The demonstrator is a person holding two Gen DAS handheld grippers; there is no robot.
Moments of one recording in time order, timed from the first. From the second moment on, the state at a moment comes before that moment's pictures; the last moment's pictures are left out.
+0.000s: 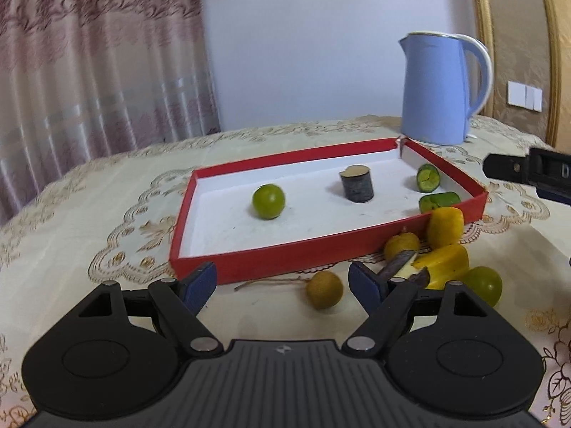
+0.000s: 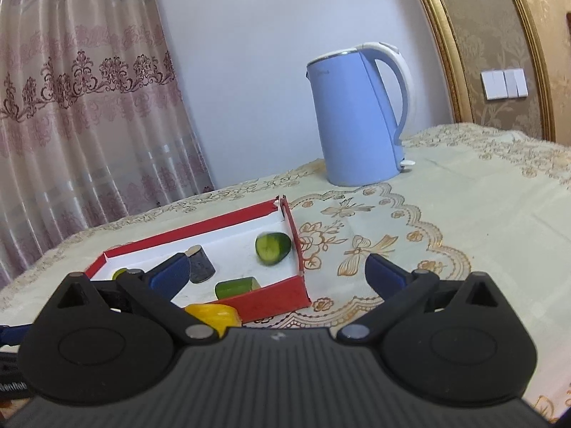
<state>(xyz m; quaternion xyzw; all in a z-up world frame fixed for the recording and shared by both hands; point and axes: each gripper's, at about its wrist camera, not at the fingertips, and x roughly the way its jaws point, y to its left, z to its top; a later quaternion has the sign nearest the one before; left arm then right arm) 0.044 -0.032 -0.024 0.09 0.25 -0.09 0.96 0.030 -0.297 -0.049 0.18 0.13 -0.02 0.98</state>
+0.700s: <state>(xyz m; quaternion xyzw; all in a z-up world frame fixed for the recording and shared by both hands) 0.065 -0.038 -0.040 0.05 0.30 -0.14 0.94 0.032 -0.294 -0.051 0.18 0.14 -0.01 0.97</state>
